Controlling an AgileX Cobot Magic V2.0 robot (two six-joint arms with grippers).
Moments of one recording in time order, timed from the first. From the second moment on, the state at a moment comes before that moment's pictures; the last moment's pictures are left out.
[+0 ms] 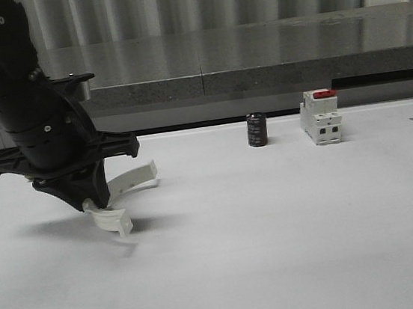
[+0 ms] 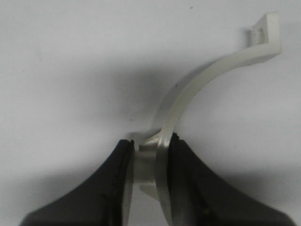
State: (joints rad) left arm -0.43 1.95 -1.24 0.00 0.54 -0.30; right arm -0.01 -0.01 0.03 0.06 0.15 -0.03
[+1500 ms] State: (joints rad) left arm -0.13 1.13 -0.89 0.13 0.44 -0.28; right arm -0.01 -0.01 0.03 0.06 0.15 -0.03
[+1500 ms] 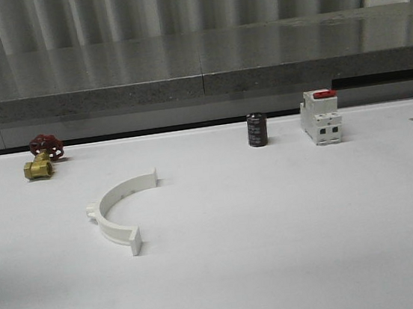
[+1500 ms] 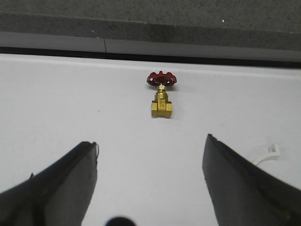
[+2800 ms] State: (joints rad) left arm -0.13 0.33 -0.42 0.15 0.56 -0.27; right arm -0.01 0.08 -0.22 0.06 0.27 -0.03
